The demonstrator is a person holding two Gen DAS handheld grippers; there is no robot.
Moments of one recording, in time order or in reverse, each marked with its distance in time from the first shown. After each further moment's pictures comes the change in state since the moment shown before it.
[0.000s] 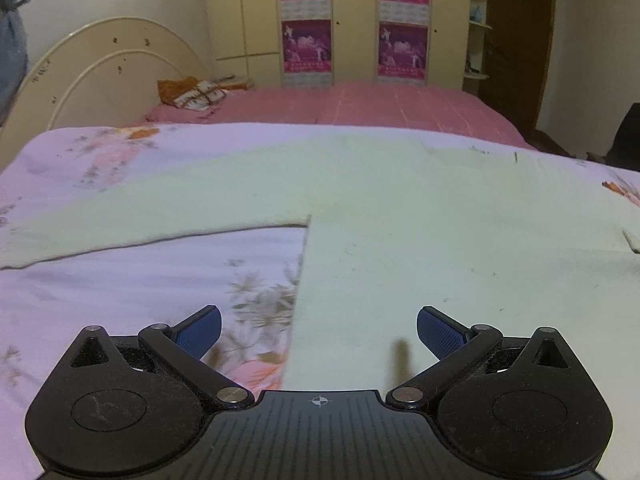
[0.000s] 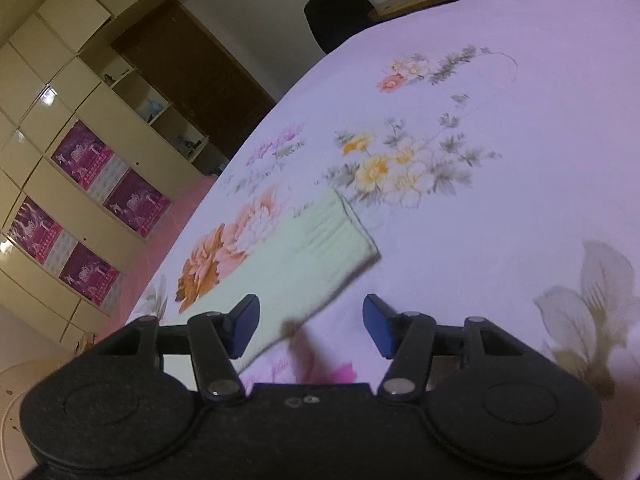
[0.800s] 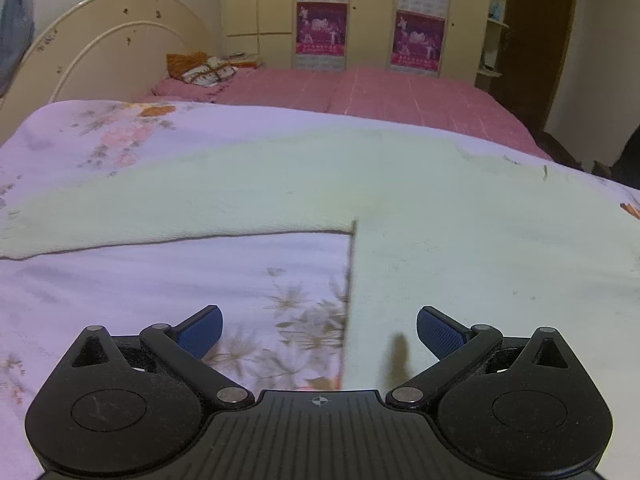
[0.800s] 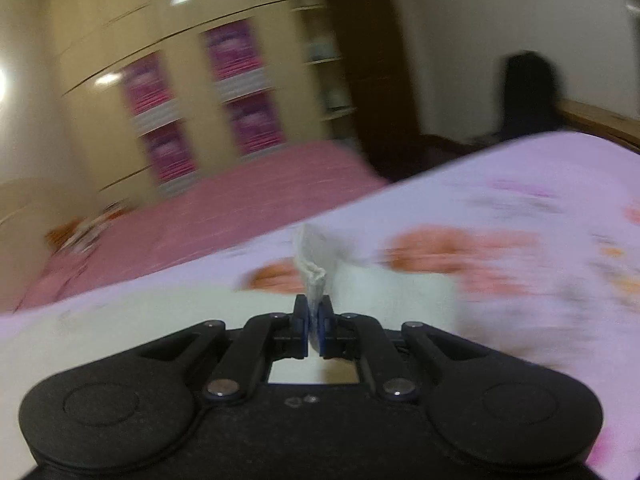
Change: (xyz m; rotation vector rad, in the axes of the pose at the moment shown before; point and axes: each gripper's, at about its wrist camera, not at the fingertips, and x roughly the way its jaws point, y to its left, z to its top) left arm 0.017 0.047 0.022 -0.073 0.048 -0.002; right arm 0.027 0.206 -0.080 -0.644 0.051 0.222
